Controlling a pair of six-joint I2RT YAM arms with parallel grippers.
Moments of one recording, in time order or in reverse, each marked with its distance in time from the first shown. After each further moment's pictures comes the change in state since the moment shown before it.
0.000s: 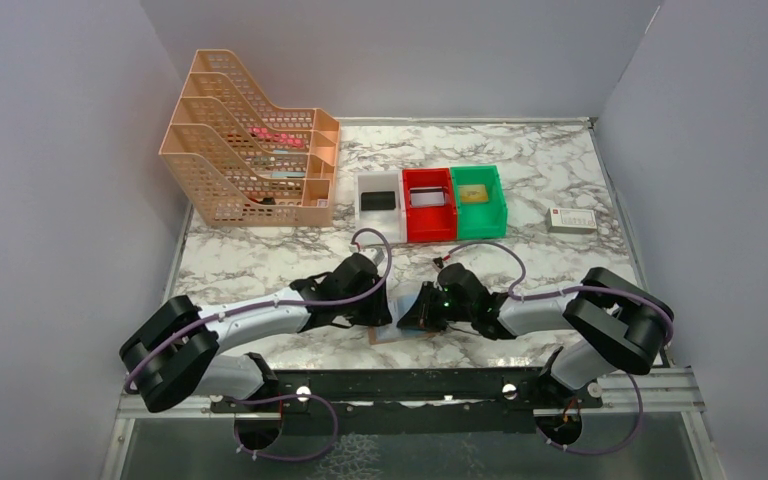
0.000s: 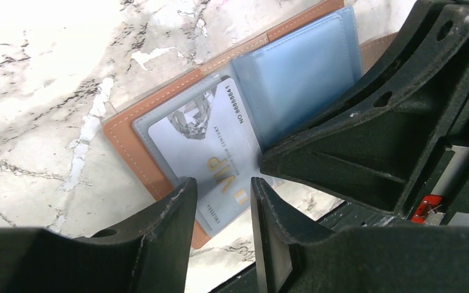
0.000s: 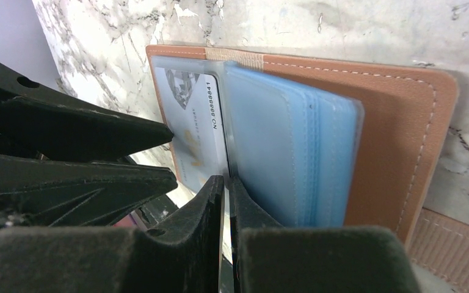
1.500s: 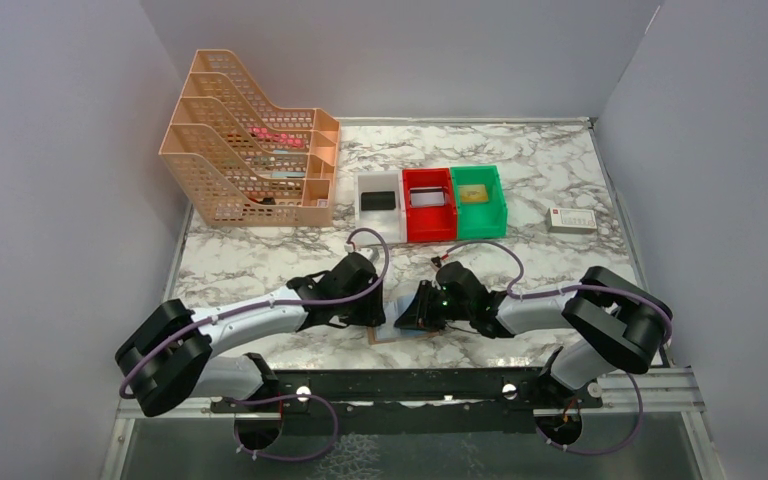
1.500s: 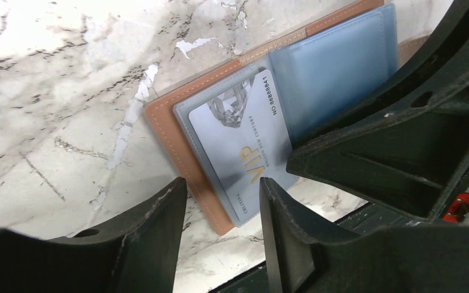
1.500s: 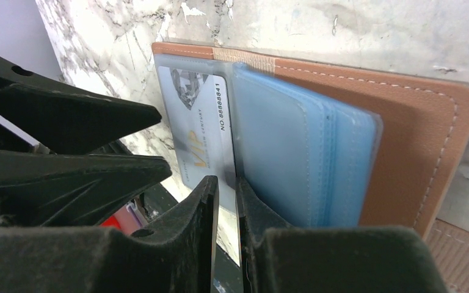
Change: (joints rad) left arm 0.002 -0.014 0.026 -0.109 -0.056 0.026; right arm 0.000 0.008 0.019 -0.013 -0.005 0.000
